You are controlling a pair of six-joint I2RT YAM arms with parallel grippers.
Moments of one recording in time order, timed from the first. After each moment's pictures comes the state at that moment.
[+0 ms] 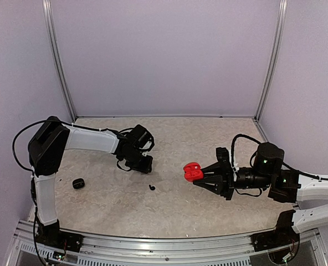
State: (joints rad) left arm -0.73 2.03 1.34 -0.41 0.01 -0.31; right arm 0.99 0.93 0.50 0.34 -0.44 -0.13
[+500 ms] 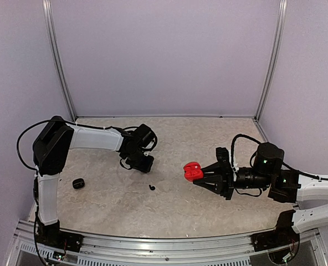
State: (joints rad) left arm -0.74 2.08 1.44 -0.53 -0.08 -0.26; right arm 0.99 0.93 0.50 0.34 -0.43 -0.13
